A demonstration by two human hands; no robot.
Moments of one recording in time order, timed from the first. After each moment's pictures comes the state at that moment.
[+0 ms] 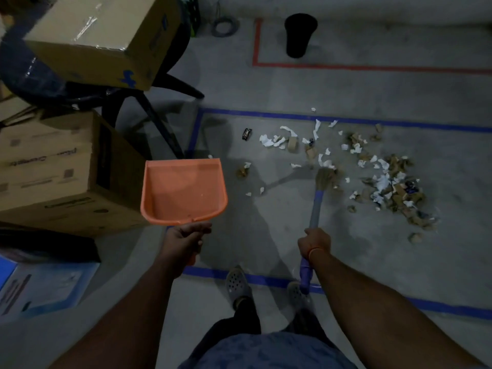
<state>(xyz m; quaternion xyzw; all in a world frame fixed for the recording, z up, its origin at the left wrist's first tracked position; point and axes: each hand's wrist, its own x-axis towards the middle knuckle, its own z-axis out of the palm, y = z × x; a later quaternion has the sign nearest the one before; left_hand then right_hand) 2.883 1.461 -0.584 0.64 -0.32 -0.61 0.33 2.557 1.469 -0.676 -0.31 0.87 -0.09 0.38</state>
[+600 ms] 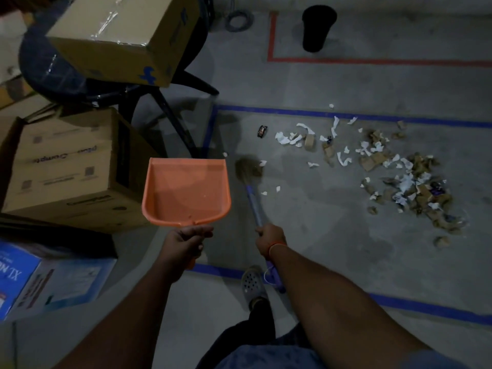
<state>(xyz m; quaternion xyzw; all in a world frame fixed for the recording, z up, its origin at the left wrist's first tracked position) 2.948 1.453 -0.595 0.64 -0.32 -0.62 0.33 2.716 1.429 -0.690 -0.50 0.73 -0.03 0.46</state>
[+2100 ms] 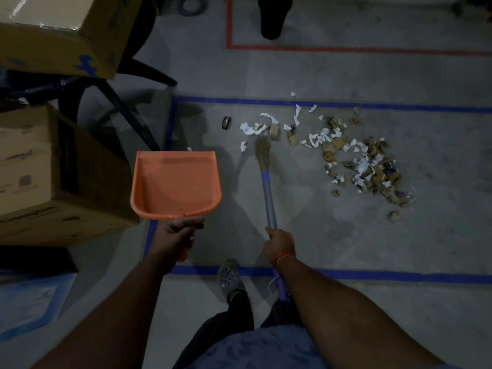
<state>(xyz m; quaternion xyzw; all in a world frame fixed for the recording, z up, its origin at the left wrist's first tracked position) 2.889 1.424 -0.603 0.62 -0.33 -0.65 0.29 2.633 1.477 -0.699 -0.39 0.82 -0.07 0.41</state>
